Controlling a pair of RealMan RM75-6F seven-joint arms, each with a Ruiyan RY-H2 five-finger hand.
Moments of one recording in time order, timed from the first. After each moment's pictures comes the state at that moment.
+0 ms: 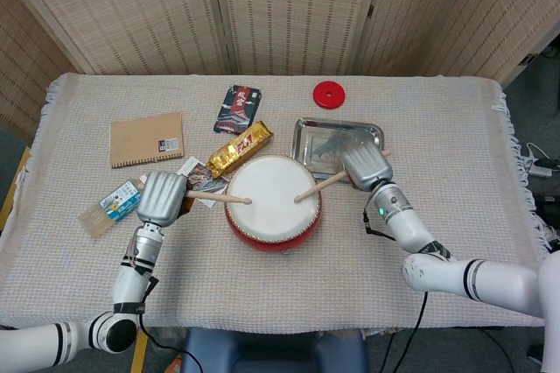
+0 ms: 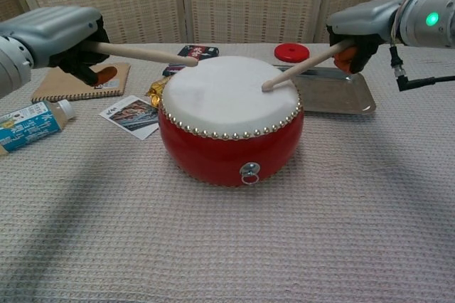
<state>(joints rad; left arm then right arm) -0.69 -1.53 -0.26 -1.65 1.01 1.24 0.70 1.05 -1.29 0.09 -1.56 -0.63 0.86 -0.64</state>
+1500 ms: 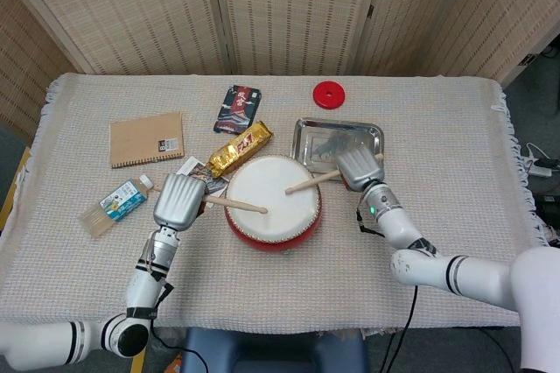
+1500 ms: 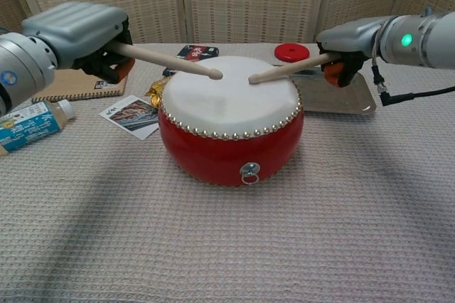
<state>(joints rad) -0.75 -1.57 -0.23 -1.68 1.02 1.29 0.82 1.07 -1.42 0.07 -1.40 -0.59 0.81 -0.65</state>
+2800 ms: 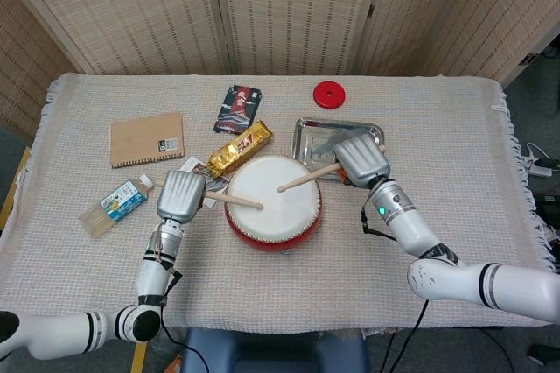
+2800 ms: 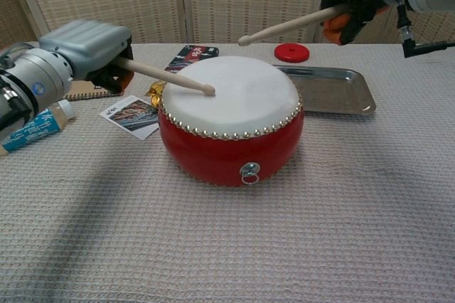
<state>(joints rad) -0.79 -1.63 -0.25 -1.56 0.93 1.28 0.85 1.05 -1.21 0.13 -1.69 -0.64 0.89 -0.58</state>
